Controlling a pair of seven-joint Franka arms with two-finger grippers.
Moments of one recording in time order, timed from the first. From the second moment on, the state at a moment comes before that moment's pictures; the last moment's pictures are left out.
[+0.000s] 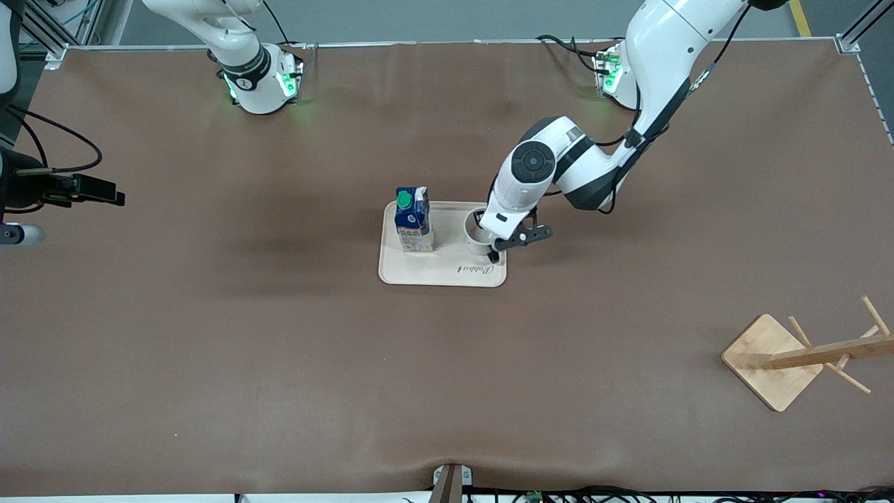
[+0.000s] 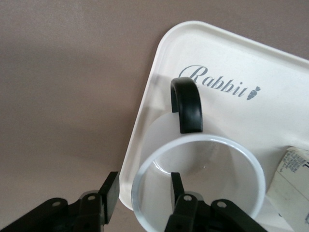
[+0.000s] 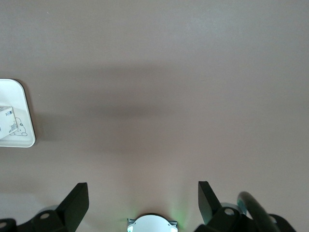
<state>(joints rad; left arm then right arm) -0.17 0.53 -0.58 -1.98 0.20 2.37 -1.10 0.00 0.14 -0.12 -1.53 0.06 1.42 -0.11</state>
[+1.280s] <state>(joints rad) -0.01 0.31 -0.60 -1.76 0.25 2.04 -0.95 0.18 0.21 -0.09 -1.53 0.39 1.52 -0.04</state>
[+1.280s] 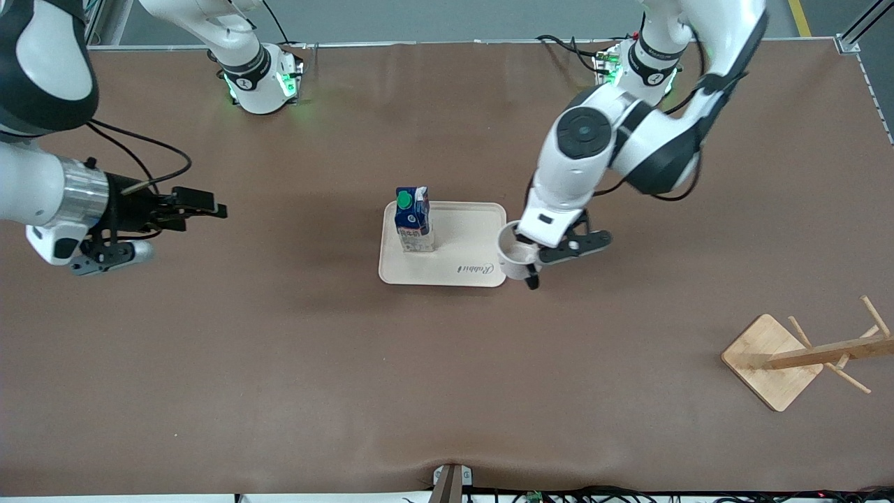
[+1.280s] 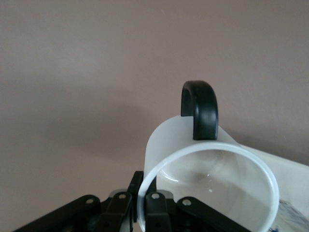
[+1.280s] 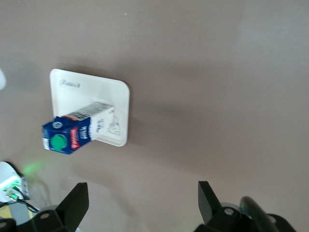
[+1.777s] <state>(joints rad) 0.26 0.14 -0.60 -1.76 0.16 1.88 -0.47 0.53 0.29 -0.09 -1.54 0.39 1.71 0.41</state>
